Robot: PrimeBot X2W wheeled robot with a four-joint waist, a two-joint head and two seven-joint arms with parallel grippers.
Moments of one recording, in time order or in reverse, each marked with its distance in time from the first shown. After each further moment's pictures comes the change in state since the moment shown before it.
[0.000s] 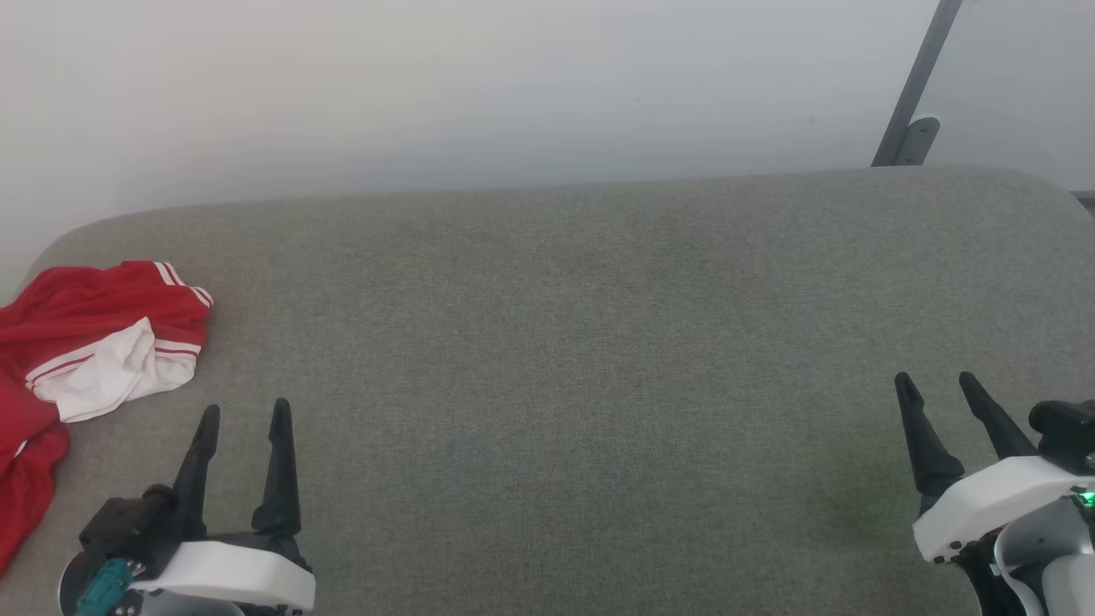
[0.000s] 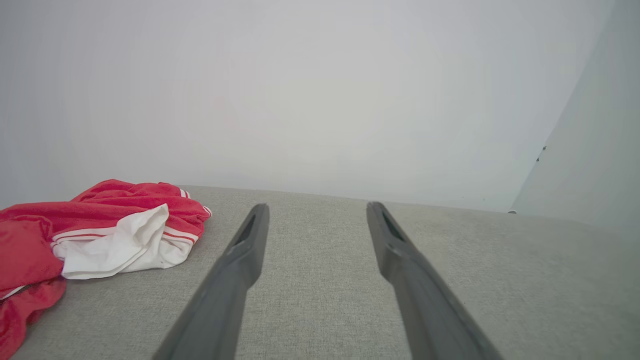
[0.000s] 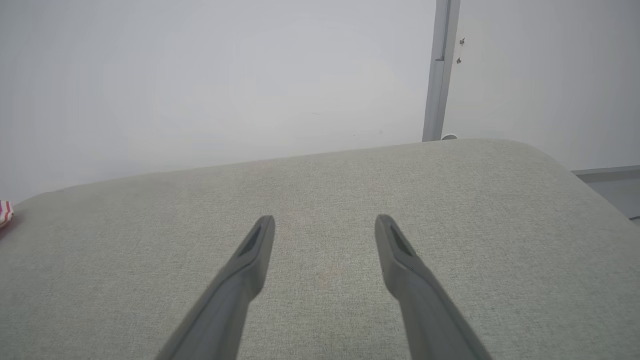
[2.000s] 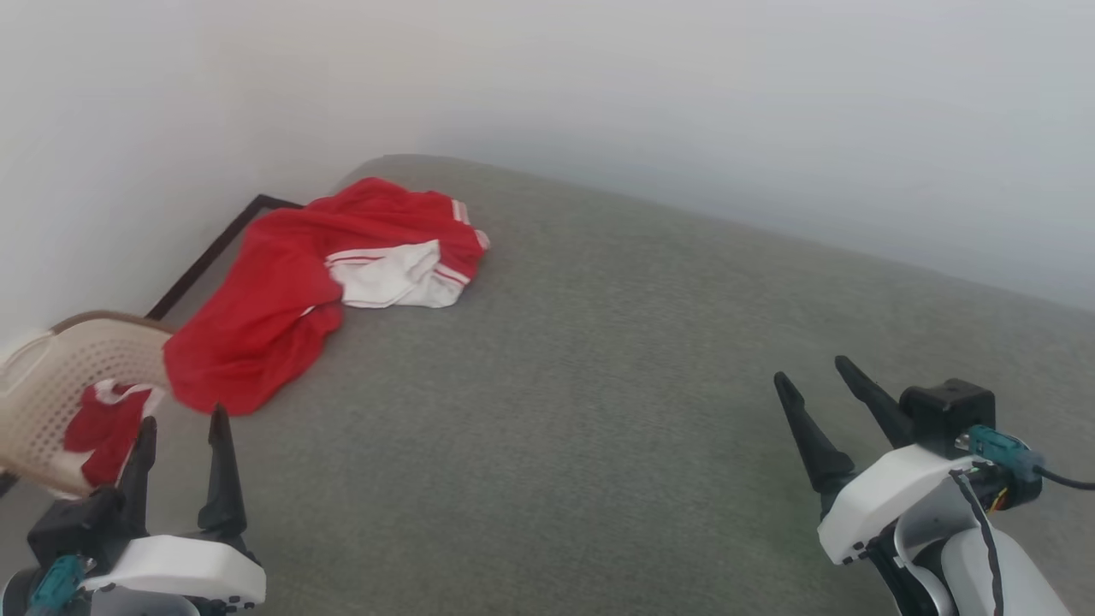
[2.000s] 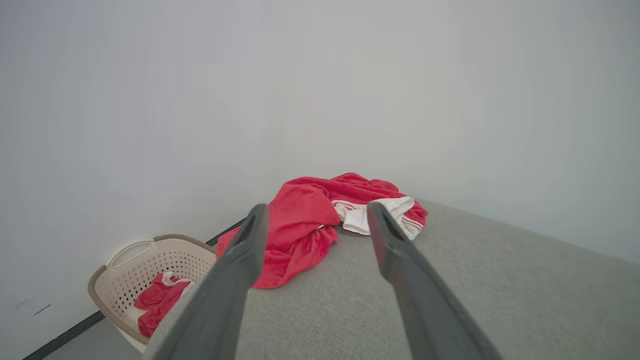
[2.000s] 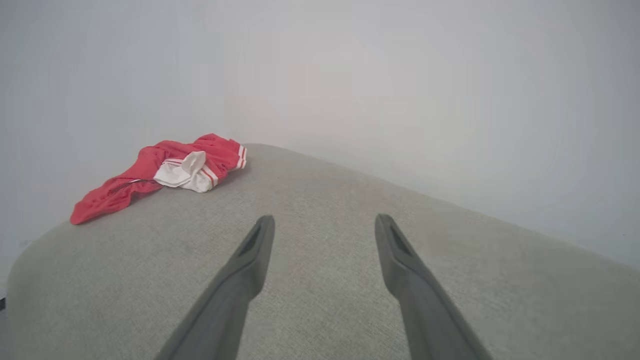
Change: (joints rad) left arm -0.021 0.029 0.086 0.066 0.026 0.032 0.009; right arm -0.077 0.002 0.229 0.032 -0.046 0.000 -0.024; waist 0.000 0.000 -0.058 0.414
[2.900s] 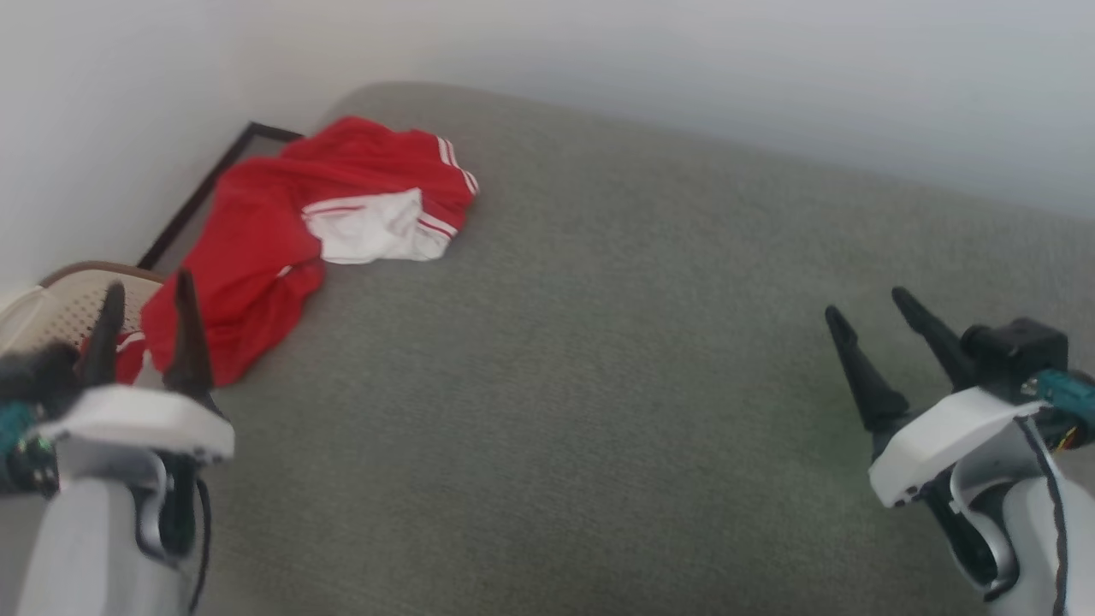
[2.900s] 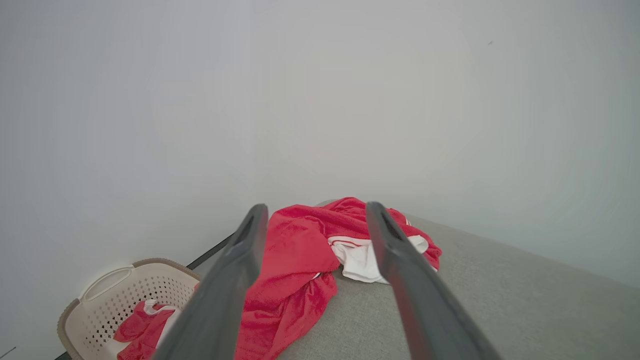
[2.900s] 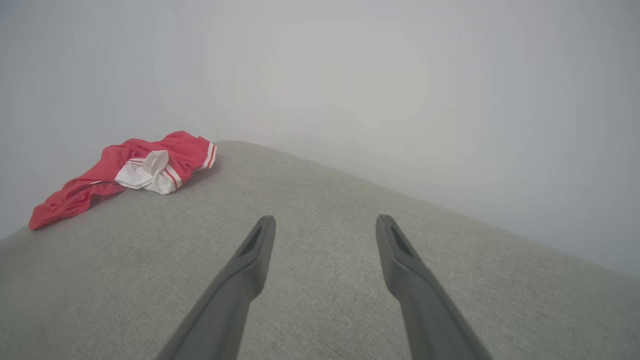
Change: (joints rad) left arm -0.292 0.063 -0.010 0.191 -0.089 -0.022 0.009; right arm -0.054 -0.067 -0.046 -0.082 -0.002 0.000 0.042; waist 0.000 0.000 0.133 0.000
